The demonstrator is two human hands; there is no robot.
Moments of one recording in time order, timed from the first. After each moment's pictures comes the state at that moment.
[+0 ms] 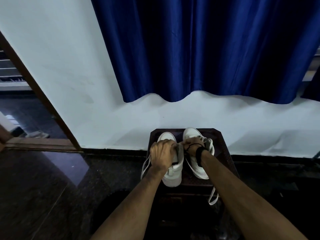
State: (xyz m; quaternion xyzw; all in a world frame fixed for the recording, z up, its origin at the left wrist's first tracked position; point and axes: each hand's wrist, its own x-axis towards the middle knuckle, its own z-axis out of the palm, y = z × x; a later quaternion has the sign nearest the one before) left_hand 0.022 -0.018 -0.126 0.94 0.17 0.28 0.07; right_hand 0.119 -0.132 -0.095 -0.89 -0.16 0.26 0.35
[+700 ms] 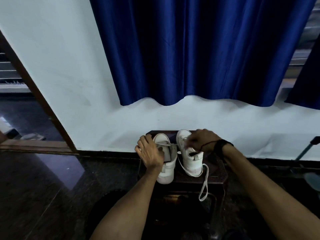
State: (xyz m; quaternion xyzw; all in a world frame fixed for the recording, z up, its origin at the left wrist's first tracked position) left_hand 0.013 -0.033 -0.117 0.86 0.40 0.29 0.09; right_hand 0.101 -0.209 0.000 -0.90 -0.40 0.09 0.11
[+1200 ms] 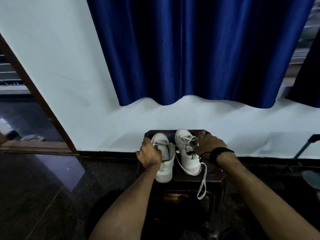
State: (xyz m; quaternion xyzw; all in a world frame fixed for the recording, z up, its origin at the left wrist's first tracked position) left_hand 0.017 -0.030 -0.124 0.84 0.44 0.26 0.17; right_hand 0.070 -0.225 -0.005 -0.97 -0.22 0.07 0.07
